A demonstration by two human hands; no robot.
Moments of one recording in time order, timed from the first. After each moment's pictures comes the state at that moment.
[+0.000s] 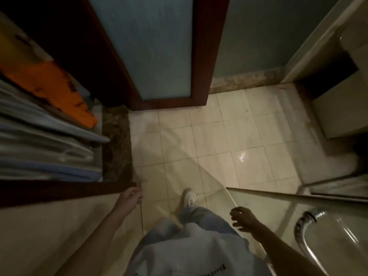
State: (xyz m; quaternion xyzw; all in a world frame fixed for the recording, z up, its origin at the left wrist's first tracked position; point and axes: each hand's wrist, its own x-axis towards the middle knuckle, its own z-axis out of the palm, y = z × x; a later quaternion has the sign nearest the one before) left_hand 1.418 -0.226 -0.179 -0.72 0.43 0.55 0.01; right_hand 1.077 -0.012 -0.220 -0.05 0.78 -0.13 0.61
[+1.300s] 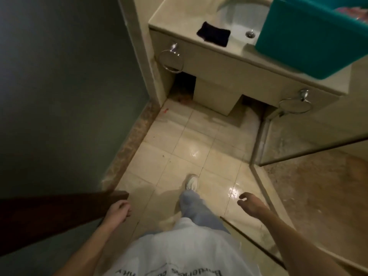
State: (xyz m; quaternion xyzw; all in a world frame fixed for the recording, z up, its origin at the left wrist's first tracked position) left_hand 0.783 -0.583 -0.215 -0.46 0.70 0.46 0.28; right_hand 0.685 -0.125 -0.220 0.18 0.86 -0.18 0.45
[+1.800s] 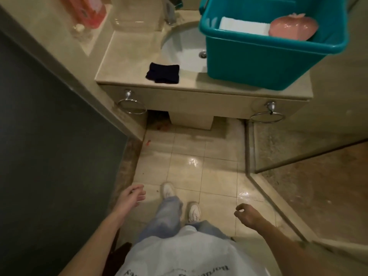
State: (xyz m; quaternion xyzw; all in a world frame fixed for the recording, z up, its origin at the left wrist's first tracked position) left_hand 0.487 -0.486 -0.144 -0.31 0.75 0.50 0.29; right_hand 0.579 -0.081 -0.237 0.28 0.79 -0.32 0.44
